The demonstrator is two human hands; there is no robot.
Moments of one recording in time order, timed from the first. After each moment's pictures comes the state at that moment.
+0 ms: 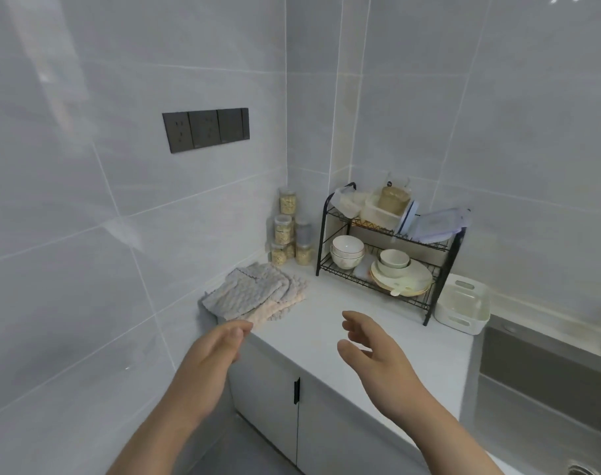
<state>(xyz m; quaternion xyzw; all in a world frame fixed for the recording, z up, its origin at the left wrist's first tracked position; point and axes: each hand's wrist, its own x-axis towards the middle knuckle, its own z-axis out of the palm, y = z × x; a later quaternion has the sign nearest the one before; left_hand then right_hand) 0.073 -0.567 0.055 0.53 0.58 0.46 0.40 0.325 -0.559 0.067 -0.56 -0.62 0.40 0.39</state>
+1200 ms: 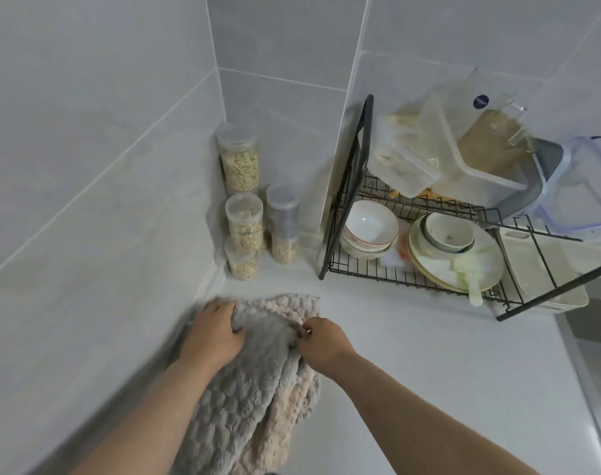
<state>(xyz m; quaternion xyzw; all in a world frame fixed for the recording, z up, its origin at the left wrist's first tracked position) -0.006 -0.014 -0.150 0.76 0.60 0.00 0.27 0.184 -0.094 -0.126 -0.78 -0.45 0.43 0.09</state>
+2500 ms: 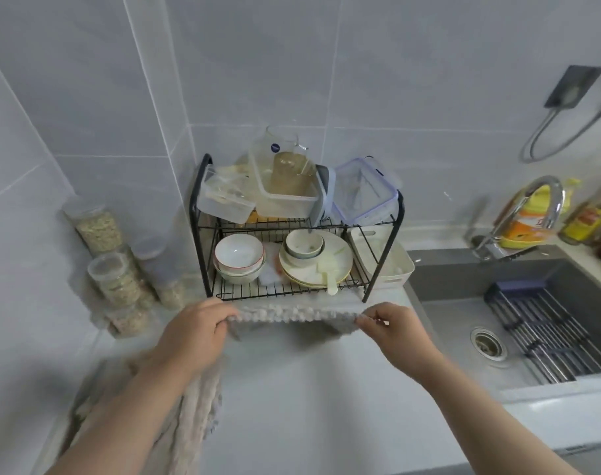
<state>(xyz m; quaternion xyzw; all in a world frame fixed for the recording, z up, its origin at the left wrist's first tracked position) 0.141 -0.101 -0.039 0.90 0.32 0.24 0.17 0.387 -0.314 -0.019 -0.83 -0.35 0.20 0.39</state>
